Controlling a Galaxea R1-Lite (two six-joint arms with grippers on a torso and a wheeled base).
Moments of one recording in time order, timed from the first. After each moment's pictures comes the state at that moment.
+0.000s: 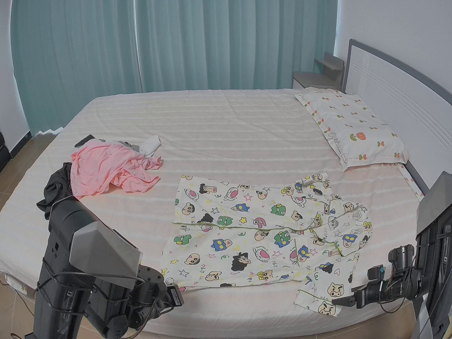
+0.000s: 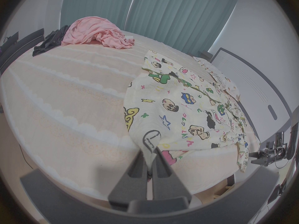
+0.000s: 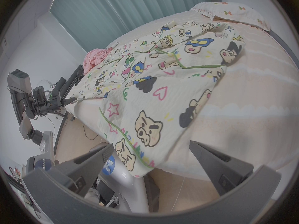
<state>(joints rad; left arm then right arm) -0.57 2.48 -0.19 -1.55 0.23 -0.67 -0.09 2.42 -0.02 -1.33 0.50 -0.18</state>
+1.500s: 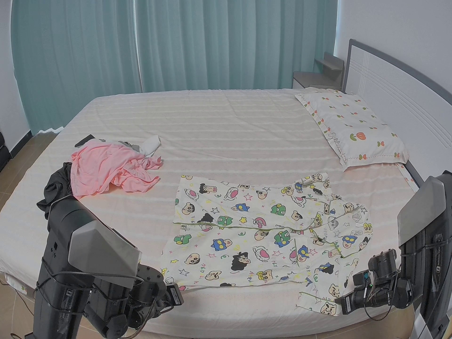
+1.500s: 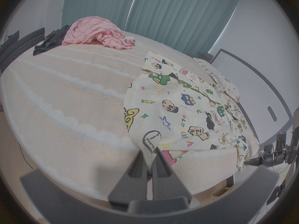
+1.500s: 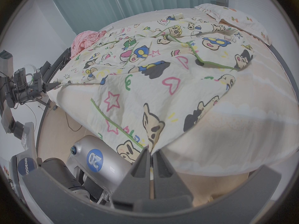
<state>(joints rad) -0.57 2.48 -0.19 -1.55 0.23 -0.67 0.15 2.41 -0.02 -1.35 0.20 -0.04</state>
